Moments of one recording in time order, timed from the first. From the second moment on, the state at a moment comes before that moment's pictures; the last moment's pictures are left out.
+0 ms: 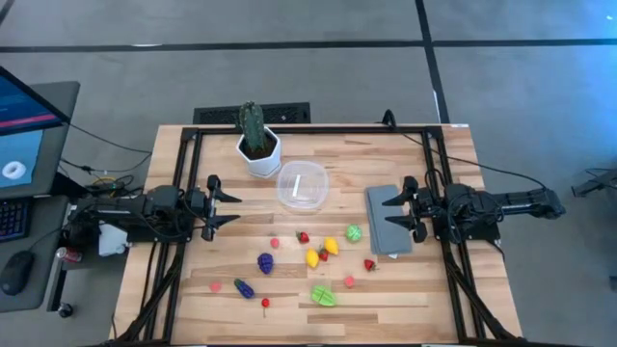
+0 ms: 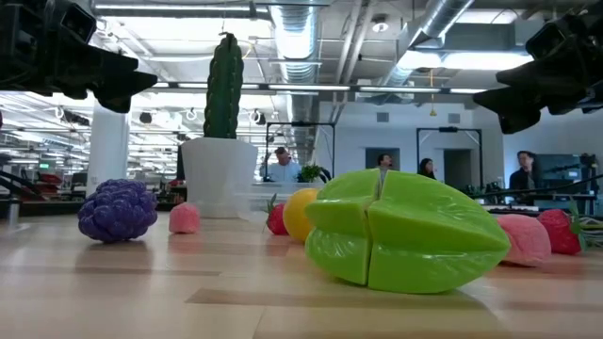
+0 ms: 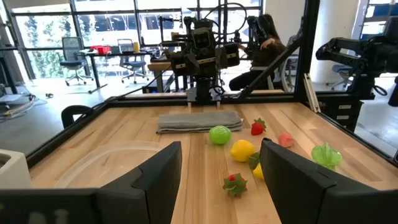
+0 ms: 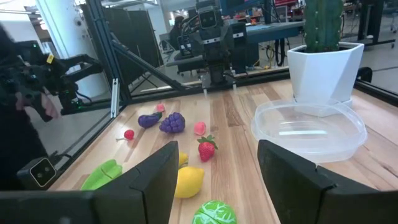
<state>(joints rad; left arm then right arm) -0.02 0.02 0.01 0.03 -0.01 0.01 0.06 0.09 0.01 0.01 -0.03 0.13</state>
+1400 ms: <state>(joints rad) -0.02 0.03 0.02 0.02 -0.07 -0.65 0.05 0.09 0.01 0.29 0.21 0.82</state>
